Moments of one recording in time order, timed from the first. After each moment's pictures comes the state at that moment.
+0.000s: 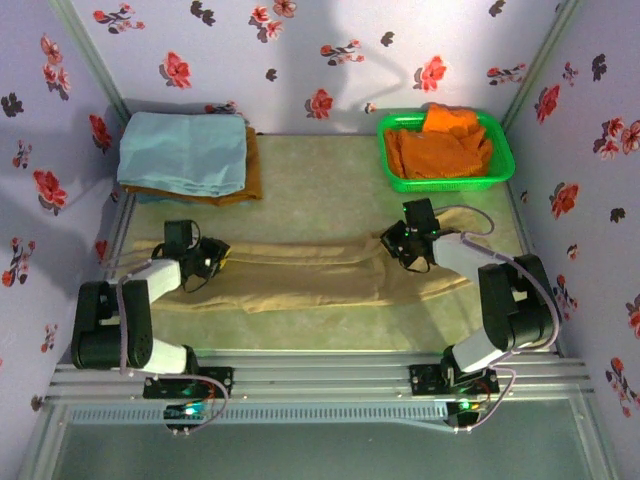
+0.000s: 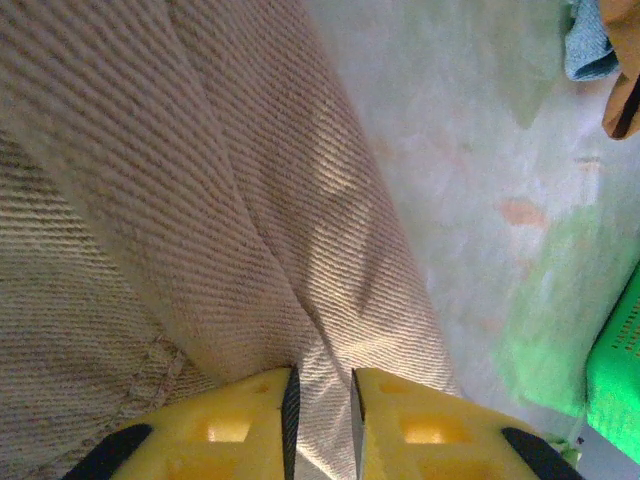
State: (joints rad) left arm -0.02 1.42 0.55 -0.03 0.37 -1.07; right arm 0.29 1.54 0.78 -0.22 -0.24 1.14
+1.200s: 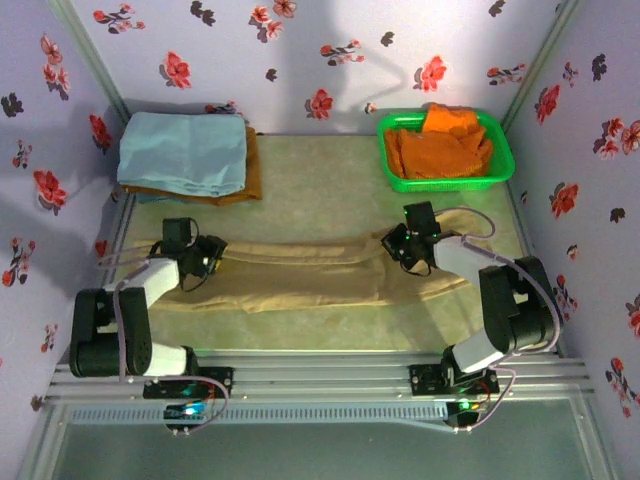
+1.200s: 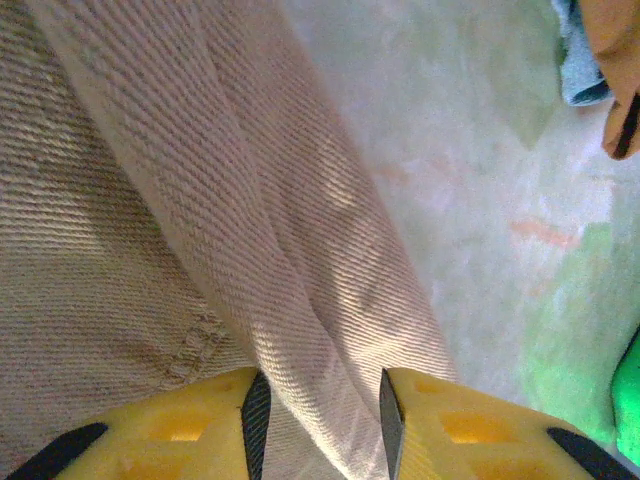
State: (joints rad) left arm -0.02 1.37 0.58 -0.13 0.30 -1.04; right arm 0.29 1.52 0.74 -0.20 -0.23 1.12
